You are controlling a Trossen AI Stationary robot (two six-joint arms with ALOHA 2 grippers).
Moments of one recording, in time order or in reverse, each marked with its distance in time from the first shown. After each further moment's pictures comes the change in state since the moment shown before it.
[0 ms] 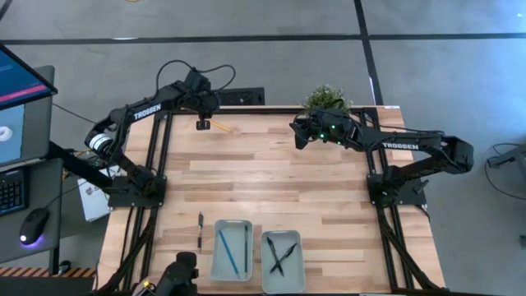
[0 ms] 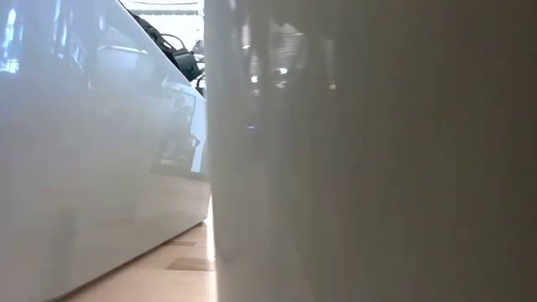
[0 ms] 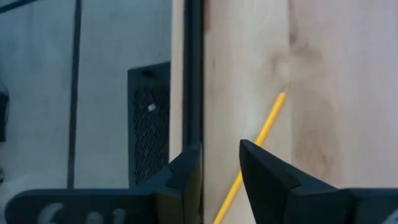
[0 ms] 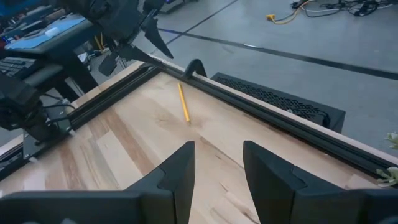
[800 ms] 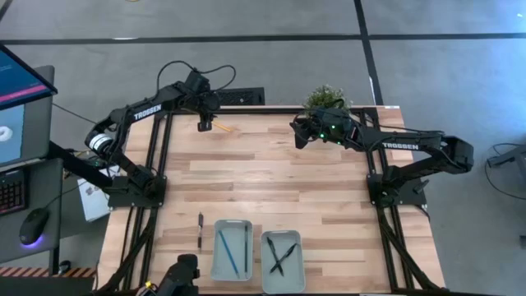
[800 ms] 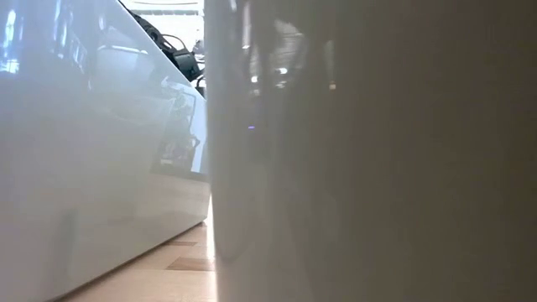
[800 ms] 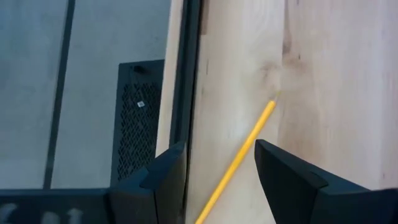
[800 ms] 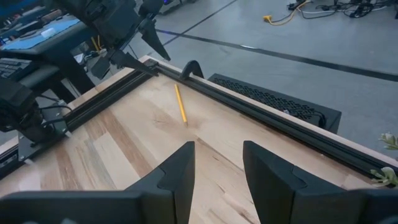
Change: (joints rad) left arm -0.008 0.000 0.000 -0.020 0.026 -0.081; right arm 0.000 0.000 0.000 0.000 0.013 -0.002
